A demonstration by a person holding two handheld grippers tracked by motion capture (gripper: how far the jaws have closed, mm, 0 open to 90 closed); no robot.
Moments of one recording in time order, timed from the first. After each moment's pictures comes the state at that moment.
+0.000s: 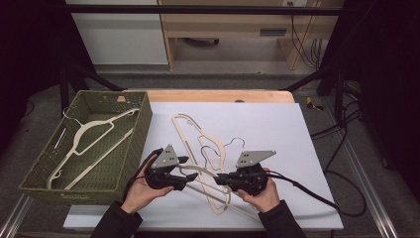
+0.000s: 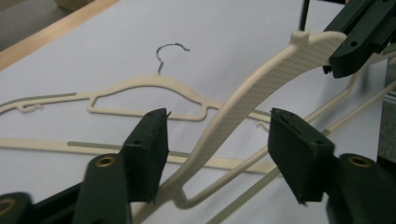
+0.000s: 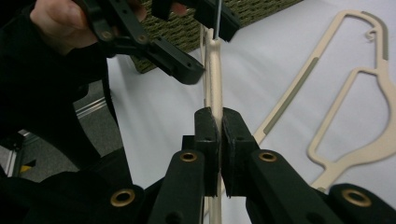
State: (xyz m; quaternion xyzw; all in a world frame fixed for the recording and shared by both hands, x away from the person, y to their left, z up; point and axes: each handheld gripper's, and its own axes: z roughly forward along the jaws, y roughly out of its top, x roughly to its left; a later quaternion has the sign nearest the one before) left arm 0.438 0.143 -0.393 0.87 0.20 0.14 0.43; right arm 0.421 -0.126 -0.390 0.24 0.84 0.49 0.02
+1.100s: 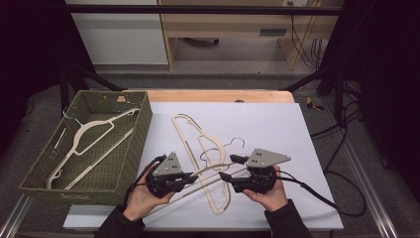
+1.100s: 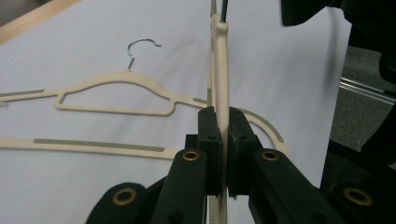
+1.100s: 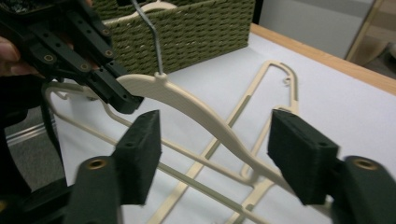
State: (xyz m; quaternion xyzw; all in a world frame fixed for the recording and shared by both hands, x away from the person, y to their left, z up) left arm 0.415 0.143 -0.379 0.86 0.21 0.11 0.44; right arm 0.416 -0.148 -0.378 0.26 0.79 0.53 0.16
